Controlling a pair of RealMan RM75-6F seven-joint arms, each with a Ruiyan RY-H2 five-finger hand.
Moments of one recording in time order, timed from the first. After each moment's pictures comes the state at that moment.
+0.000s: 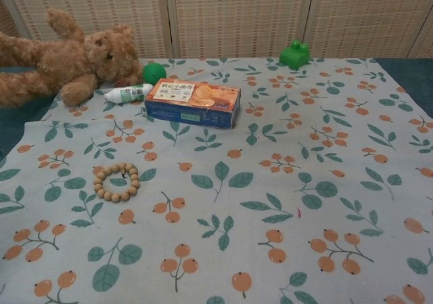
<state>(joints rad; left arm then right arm) -0.07 -1.30 0.11 -1.55 1.86 1.45 0.33 -0.06 -1.07 -0.05 -1.72 -1.63 1.53 -0.22</state>
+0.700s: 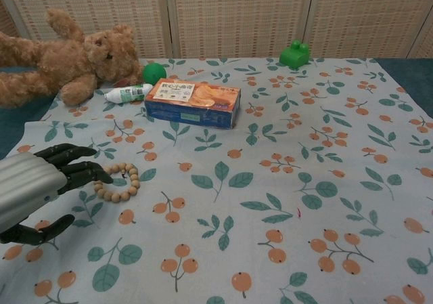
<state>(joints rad) -0.27 -1.58 -0.02 -1.43 1.72 1.16 0.51 -0.04 -1.10 -0.02 -1.73 -1.56 1.49 -0.29</state>
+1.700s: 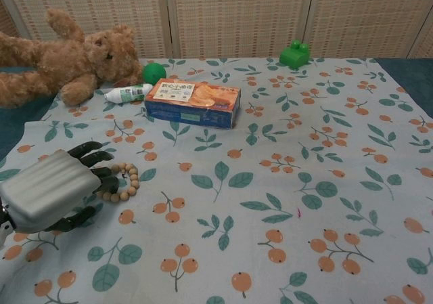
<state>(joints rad) -0.36 -1.73 -0.03 -1.23 1.61 1.13 0.73 -0.05 -1.08 -0.02 -1.74 -1.55 1.51 -0.27</state>
